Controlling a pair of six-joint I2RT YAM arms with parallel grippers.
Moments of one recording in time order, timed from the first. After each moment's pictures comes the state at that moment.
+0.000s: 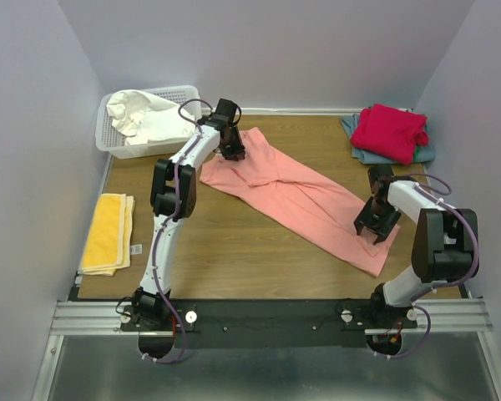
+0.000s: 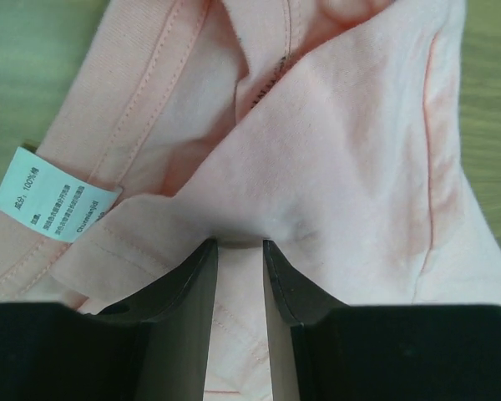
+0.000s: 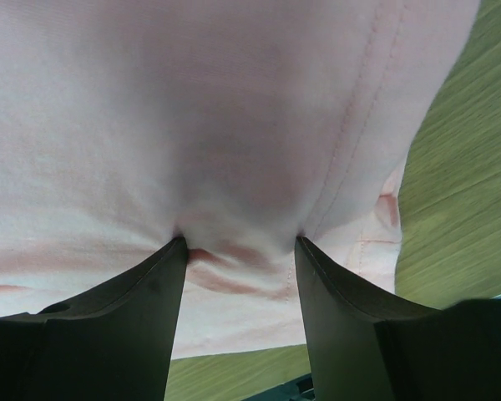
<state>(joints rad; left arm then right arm) -0.32 2.49 2.23 -0.80 0.09 -0.61 -0.01 1.59 0.91 -0.84 0.18 0.65</state>
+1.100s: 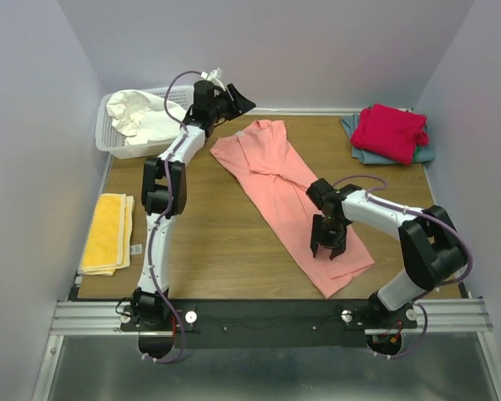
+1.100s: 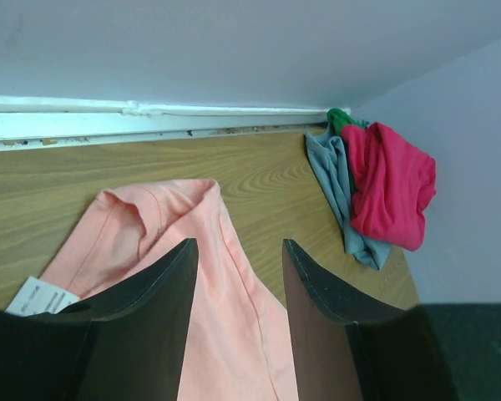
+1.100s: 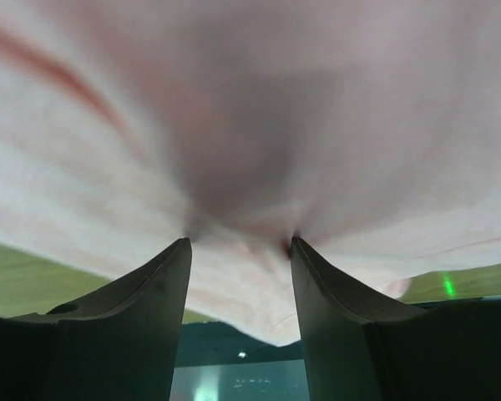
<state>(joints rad) -0.22 2.54 2.22 0.13 0.51 -0.76 0.51 1.59 0.92 -0.90 0.01 0.71</state>
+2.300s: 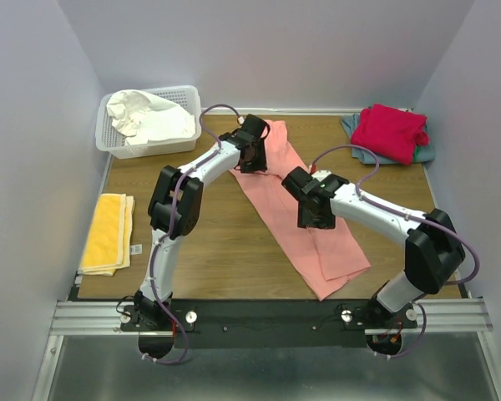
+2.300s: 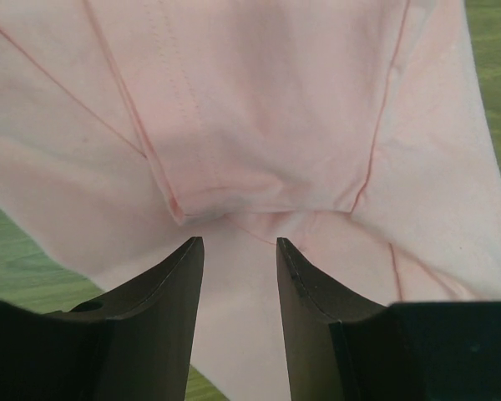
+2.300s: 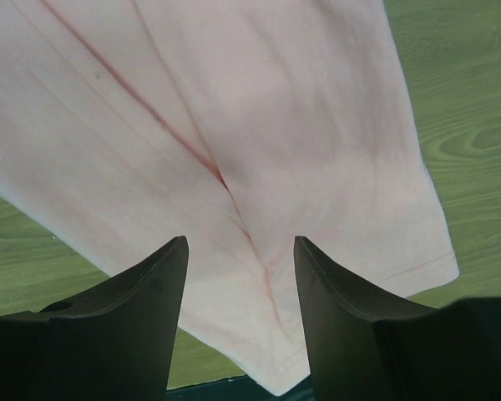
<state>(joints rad) -0.53 2.21 1.82 -0.55 -0.01 -0.57 0.74 1.58 1.15 -0.95 0.40 0.78</state>
